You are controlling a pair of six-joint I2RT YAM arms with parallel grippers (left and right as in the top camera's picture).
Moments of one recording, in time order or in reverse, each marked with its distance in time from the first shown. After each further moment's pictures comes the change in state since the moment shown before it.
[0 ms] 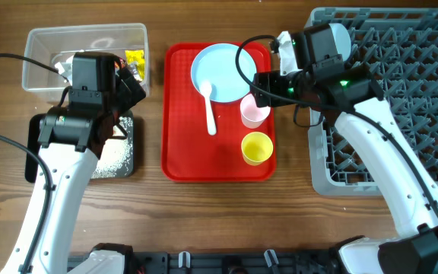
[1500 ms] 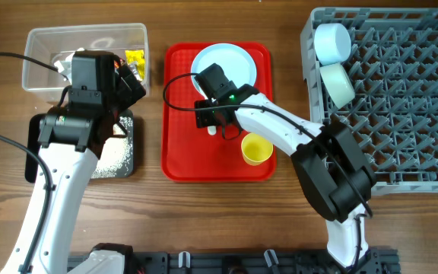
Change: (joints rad) left arm 0.000 0.000 0.000 0.023 0.000 0.000; right arm 0.300 0.536 0.008 0.350 0.163 0.282
